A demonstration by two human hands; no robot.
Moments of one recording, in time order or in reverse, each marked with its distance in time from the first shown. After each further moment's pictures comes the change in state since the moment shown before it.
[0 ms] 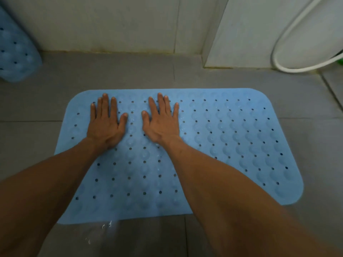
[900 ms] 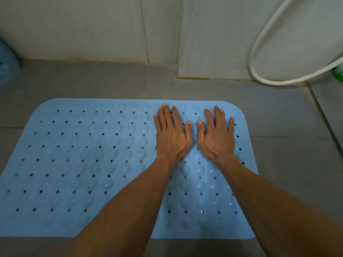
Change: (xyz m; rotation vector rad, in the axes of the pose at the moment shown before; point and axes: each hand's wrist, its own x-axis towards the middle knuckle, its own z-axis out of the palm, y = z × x) left_hand -0.004 0.320 0.022 -0.231 0.212 0.006; right_hand -0.032 0.259 -0.079 -0.087 0.200 0.131
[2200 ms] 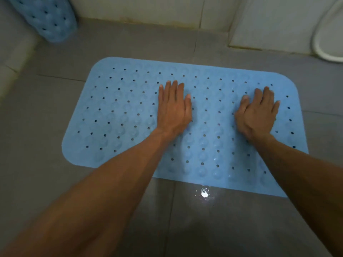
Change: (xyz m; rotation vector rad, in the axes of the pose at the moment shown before) left_hand -0.054 -0.125 -0.066 -0.182 0.143 -0.009; right_hand -0.037 -0.047 0.002 0.094 0.111 0.176
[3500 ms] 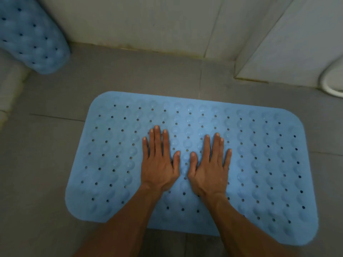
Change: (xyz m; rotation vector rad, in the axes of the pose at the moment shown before) left_hand -0.009 -0.062 -0.021 0.283 -0.322 -0.055; right_hand -0.081 -0.115 0.043 -0.168 -0.219 -0.129
